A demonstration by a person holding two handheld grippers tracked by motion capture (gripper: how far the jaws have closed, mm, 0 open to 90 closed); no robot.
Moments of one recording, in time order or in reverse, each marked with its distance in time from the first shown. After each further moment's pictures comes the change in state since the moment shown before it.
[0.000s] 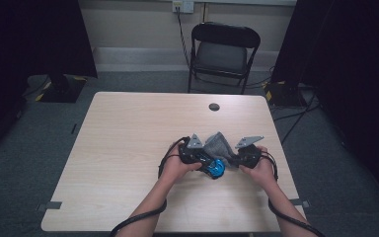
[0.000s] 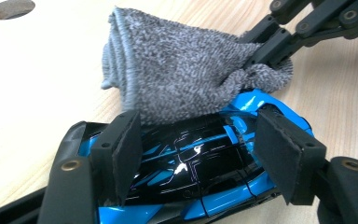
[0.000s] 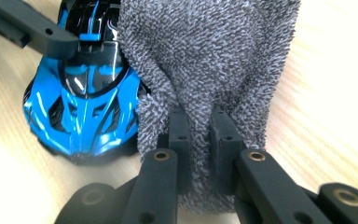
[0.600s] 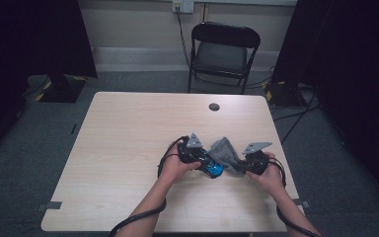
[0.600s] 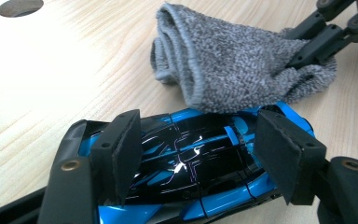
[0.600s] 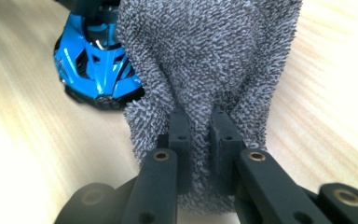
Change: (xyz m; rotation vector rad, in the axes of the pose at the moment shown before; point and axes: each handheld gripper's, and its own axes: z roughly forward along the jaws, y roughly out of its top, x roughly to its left) left arm 0.003 0.000 -0.001 0.004 0.015 -0.005; right arm 0.005 -0.021 -0.019 0.001 0.017 0.013
